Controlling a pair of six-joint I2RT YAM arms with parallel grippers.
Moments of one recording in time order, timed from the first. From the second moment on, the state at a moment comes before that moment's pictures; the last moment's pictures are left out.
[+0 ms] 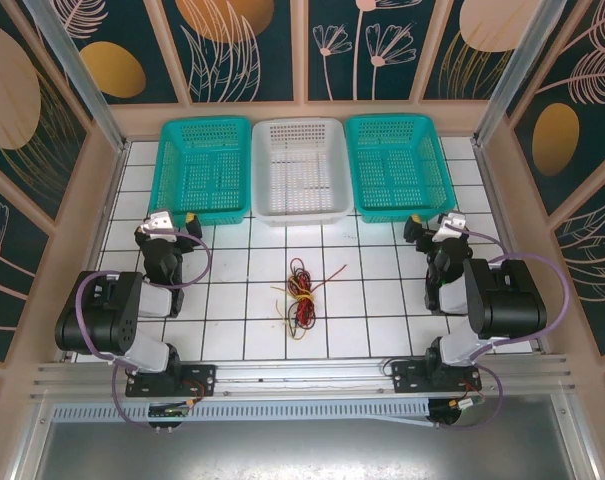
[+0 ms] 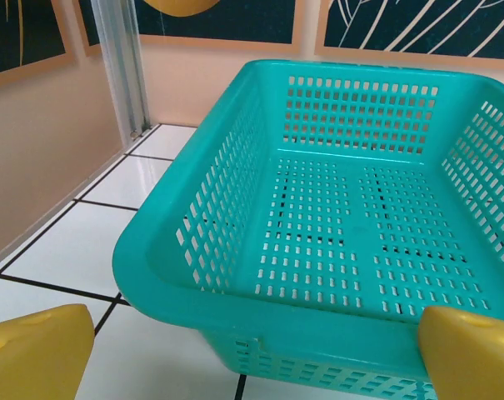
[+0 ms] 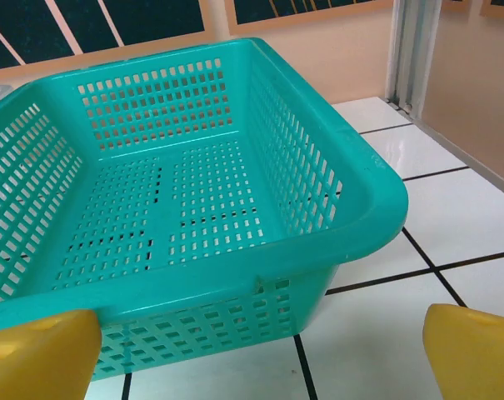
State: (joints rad) left arm -0.03 1.52 0.22 1.15 -0.22 -0.09; right arm -0.02 1.56 0.20 1.21 0.05 0.13
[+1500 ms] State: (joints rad) left arm -0.15 0.96 0.43 0.49 -0.31 -0.30; right arm 0.28 0.59 0.24 0.34 0.46 0.49
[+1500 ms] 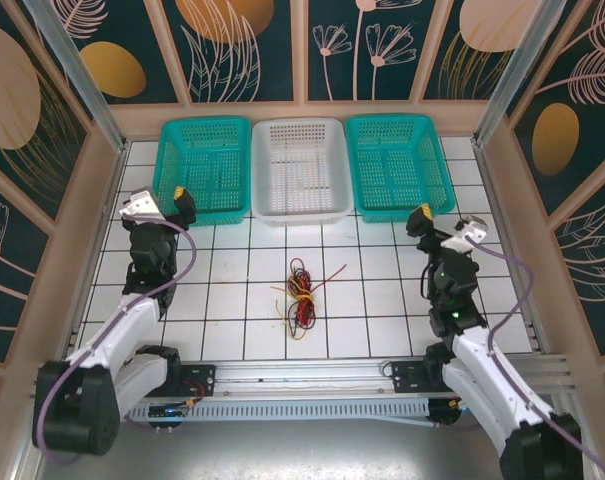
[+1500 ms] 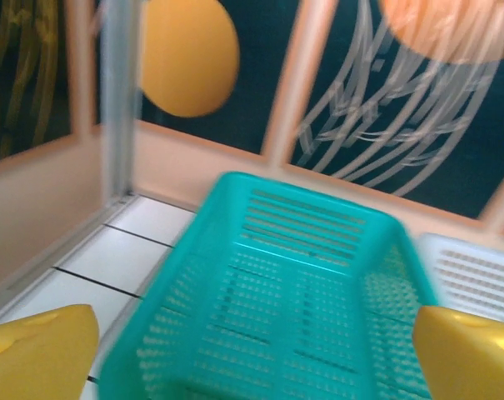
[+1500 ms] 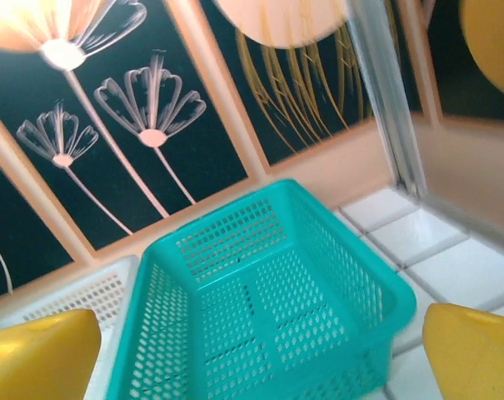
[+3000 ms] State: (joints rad) left arm -0.22 0.89 0.65 -0.08 0.14 -0.77; right arm 1.08 1.53 0.82 -0.40 0.00 0.88
